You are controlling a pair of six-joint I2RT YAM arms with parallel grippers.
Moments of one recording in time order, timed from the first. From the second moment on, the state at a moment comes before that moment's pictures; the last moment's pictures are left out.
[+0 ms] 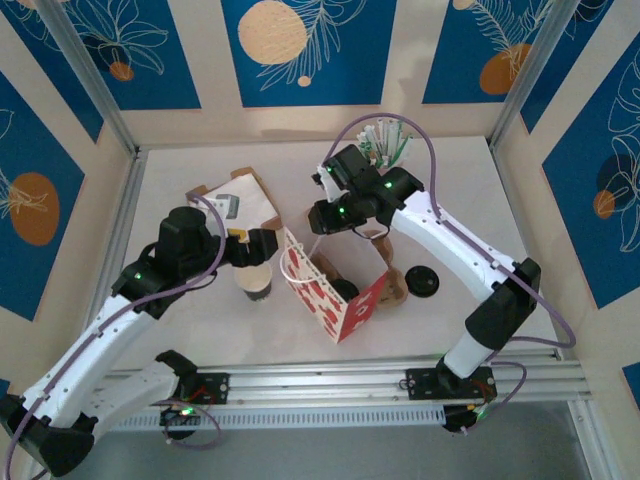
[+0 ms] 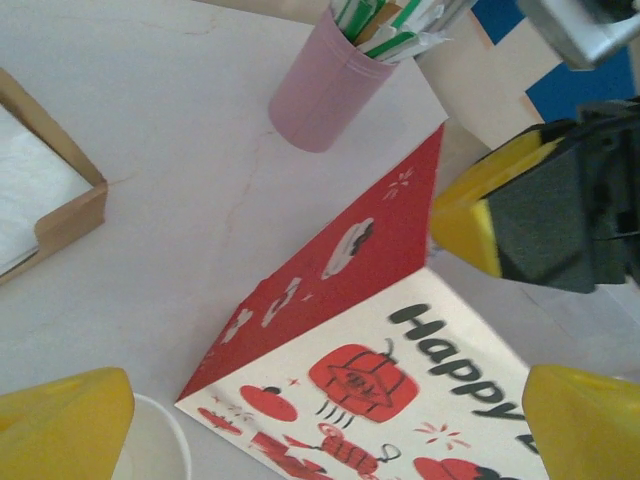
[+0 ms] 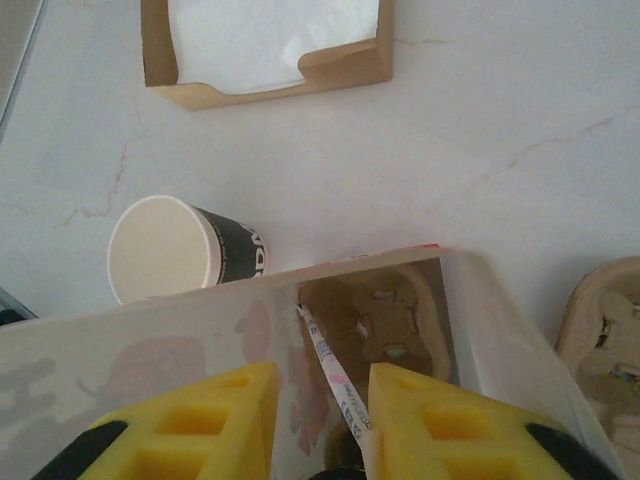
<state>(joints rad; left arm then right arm) -0.56 0.88 0.96 -0.55 0.20 -0.52 0.73 1.61 1.70 -1.05 -0.15 0.37</state>
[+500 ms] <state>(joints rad) -0.56 0.92 1.01 -0.61 0.09 -0.52 0.70 1.57 1.81 -1.07 -0.13 0.34</state>
